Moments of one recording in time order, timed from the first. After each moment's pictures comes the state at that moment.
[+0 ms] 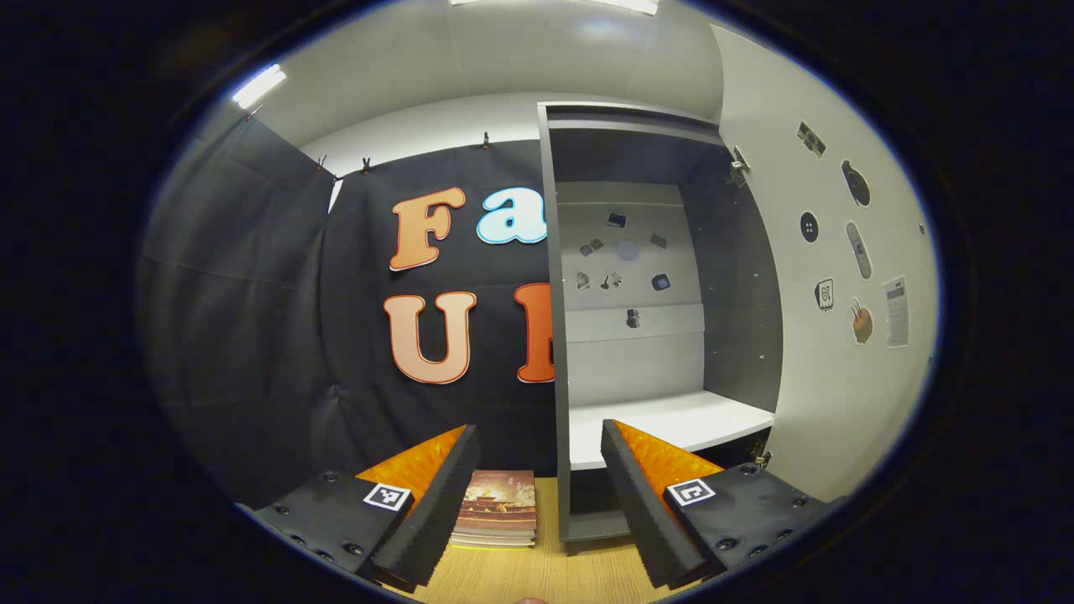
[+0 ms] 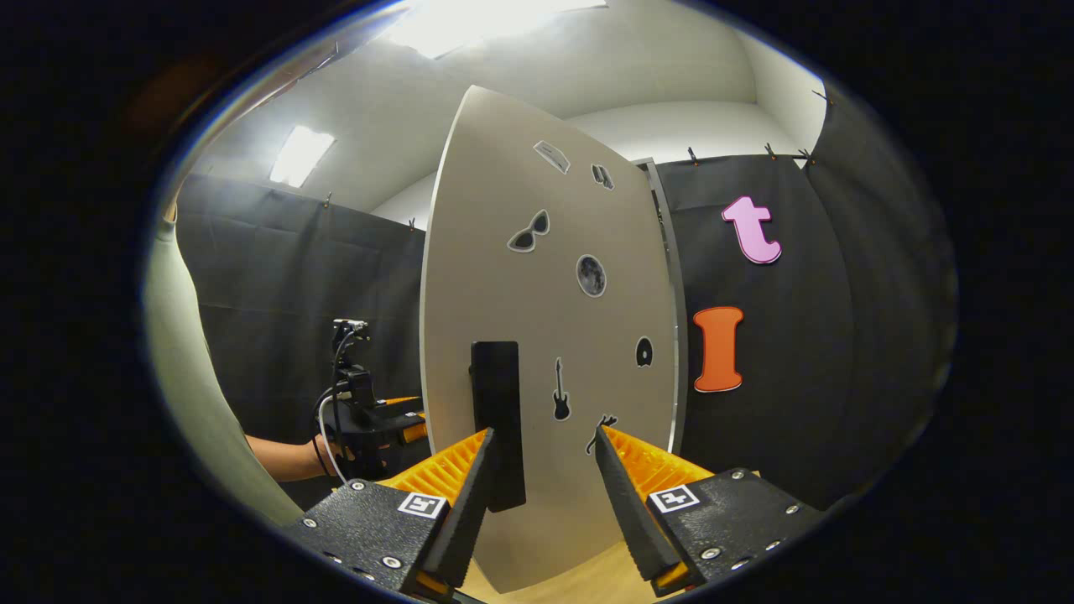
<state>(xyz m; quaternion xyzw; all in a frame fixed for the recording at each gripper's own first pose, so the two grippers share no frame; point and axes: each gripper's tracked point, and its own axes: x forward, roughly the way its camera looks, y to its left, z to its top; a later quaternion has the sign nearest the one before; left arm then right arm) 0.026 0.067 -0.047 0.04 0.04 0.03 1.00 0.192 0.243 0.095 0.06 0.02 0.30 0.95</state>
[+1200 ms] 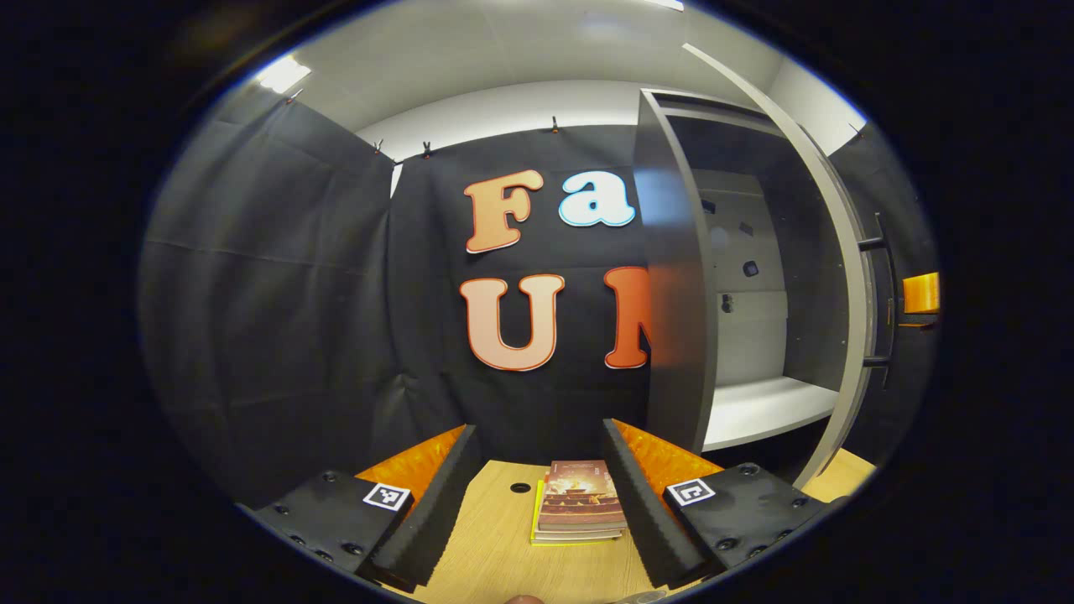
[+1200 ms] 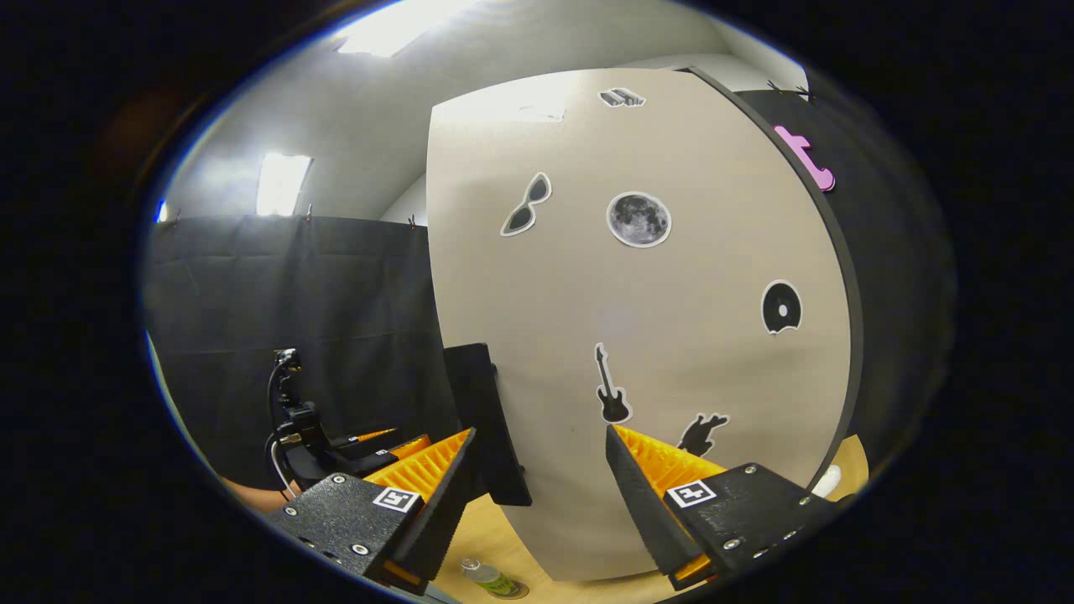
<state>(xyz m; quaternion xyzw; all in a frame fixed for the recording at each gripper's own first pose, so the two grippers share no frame) 0.014 0.227 -0.054 0.04 0.06 0.13 0.99 0.494 0.501 0.026 0.12 0.06 0.36 0.92</state>
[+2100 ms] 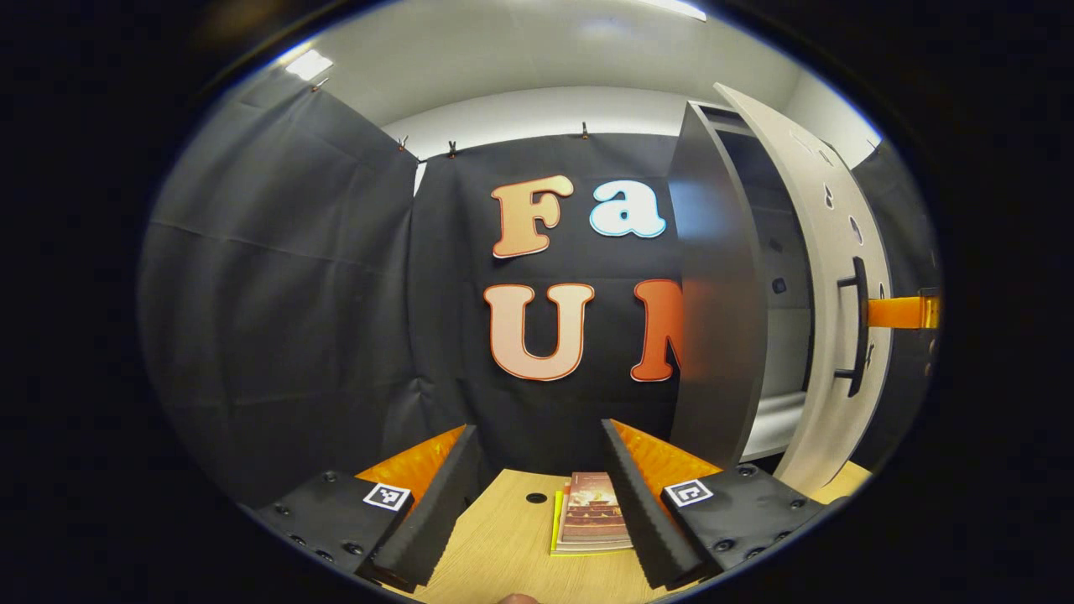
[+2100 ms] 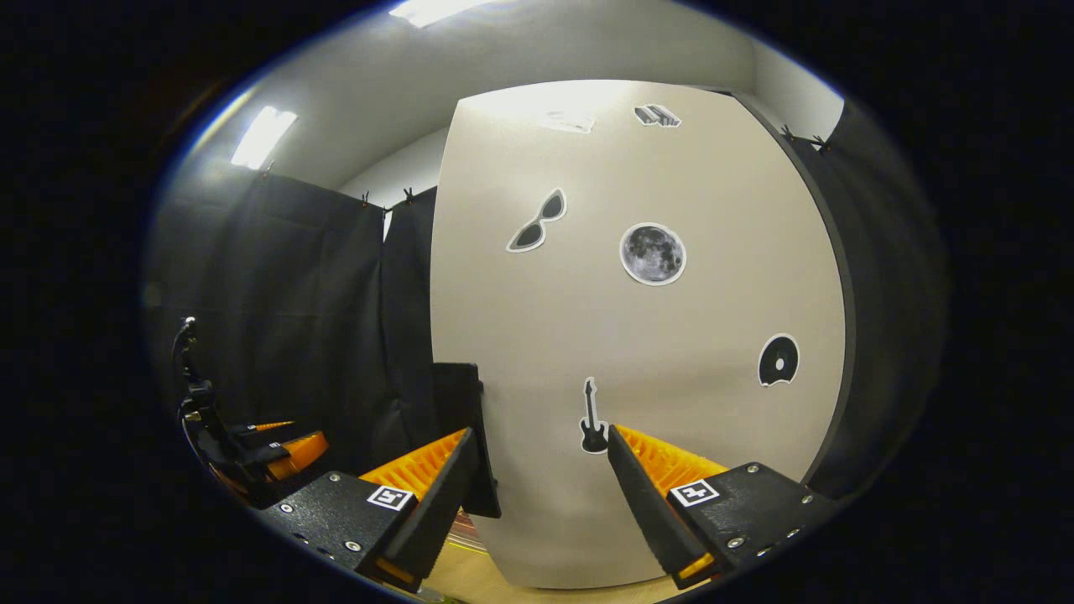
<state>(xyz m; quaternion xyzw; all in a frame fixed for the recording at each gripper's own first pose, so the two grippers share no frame) 0.022 0.266 -0.044 0.03 0.05 0.13 0.99 0.521 0.508 0.035 0.04 0.03 0.22 0.97</state>
